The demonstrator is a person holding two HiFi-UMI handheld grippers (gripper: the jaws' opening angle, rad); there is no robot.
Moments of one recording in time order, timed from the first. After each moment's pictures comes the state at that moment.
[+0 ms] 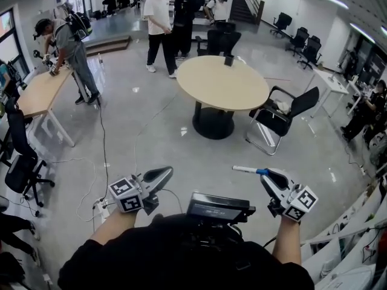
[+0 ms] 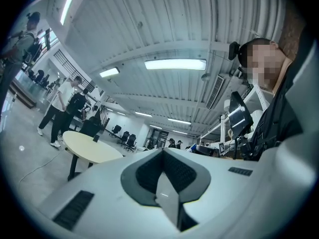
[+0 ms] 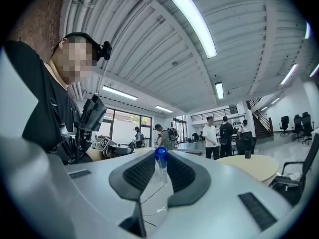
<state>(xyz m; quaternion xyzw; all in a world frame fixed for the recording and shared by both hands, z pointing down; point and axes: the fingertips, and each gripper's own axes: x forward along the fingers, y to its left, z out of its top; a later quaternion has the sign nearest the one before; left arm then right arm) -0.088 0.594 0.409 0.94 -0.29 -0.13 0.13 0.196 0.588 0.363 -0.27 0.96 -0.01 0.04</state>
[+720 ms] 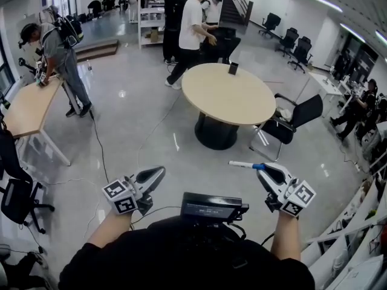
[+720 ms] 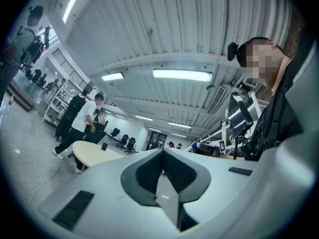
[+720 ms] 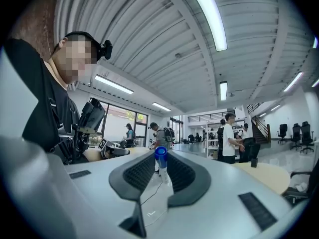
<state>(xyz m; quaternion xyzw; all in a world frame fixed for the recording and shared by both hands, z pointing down) -0.314 0.450 0.393 0.94 -0.27 -0.14 0.12 -0.024 0.456 0.327 -0.29 0.96 0.02 0.02</state>
